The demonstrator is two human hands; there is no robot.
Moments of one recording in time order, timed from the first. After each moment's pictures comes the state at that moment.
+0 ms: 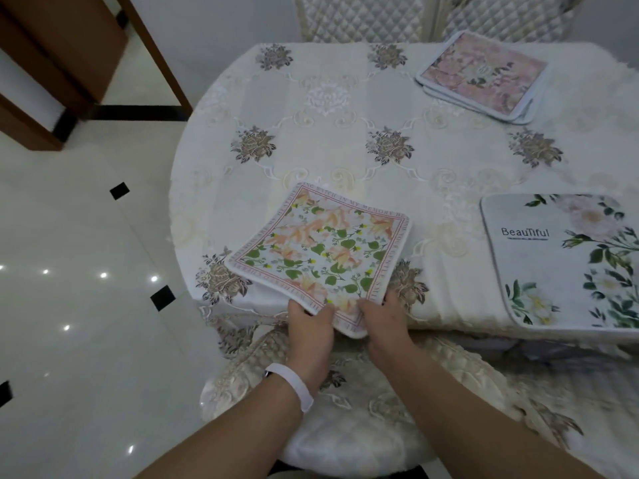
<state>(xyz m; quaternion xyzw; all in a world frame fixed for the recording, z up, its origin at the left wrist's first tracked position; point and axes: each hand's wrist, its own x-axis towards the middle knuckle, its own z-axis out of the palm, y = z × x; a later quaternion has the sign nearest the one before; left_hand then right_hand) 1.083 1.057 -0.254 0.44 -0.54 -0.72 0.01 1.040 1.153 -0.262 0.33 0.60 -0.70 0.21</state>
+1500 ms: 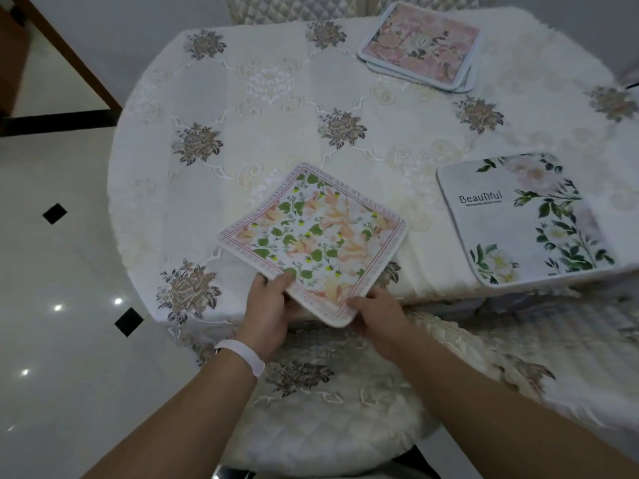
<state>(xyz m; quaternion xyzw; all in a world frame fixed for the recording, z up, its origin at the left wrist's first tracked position) 1.043 1.010 -0.254 0.37 -0.49 -0.78 -0.11 1.041 1.187 -0.280 0.32 0.59 -0.67 0.30</state>
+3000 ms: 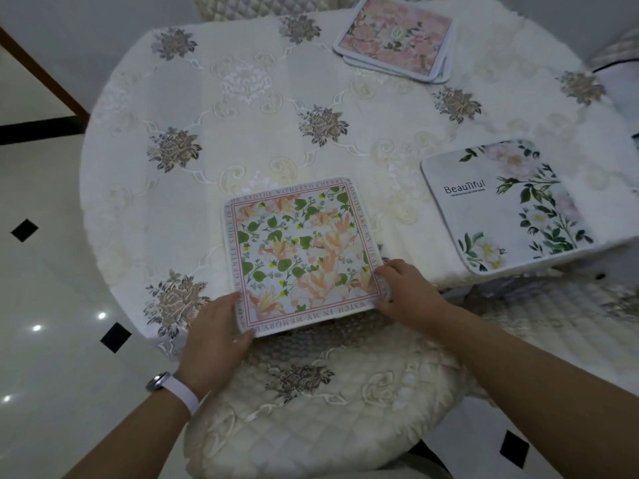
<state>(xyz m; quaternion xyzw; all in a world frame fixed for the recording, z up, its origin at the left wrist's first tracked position) 1.084 0.908 -0.288 0.04 -0.95 -0.28 -0.14 1.016 1.261 -0.280 -0.06 0.95 -0.18 0.24</state>
